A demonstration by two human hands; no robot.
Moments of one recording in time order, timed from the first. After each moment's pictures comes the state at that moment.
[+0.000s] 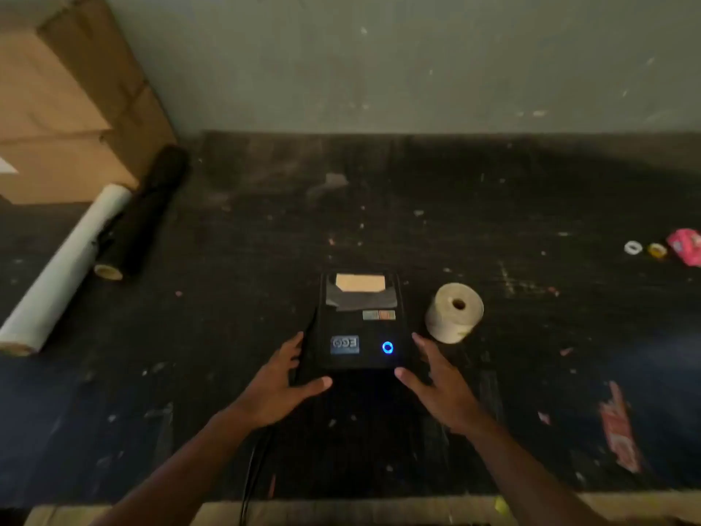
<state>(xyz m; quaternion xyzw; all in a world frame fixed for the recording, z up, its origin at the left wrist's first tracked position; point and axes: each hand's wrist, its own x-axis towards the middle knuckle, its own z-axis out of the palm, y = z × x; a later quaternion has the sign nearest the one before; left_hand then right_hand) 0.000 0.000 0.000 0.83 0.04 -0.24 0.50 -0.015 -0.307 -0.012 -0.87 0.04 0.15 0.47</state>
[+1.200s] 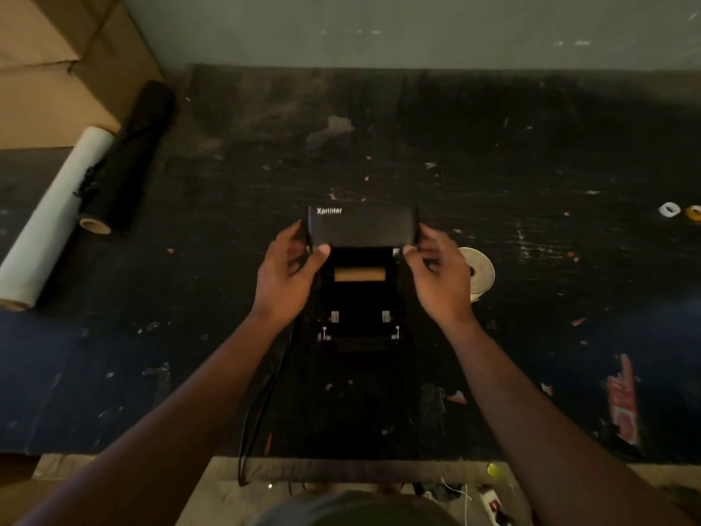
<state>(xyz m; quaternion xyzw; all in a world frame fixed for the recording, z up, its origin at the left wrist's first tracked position) 0.089 -0.040 0.028 0.82 0.08 0.00 0.57 0.085 -0.288 0.033 -0.83 0.10 -0.06 0.54</state>
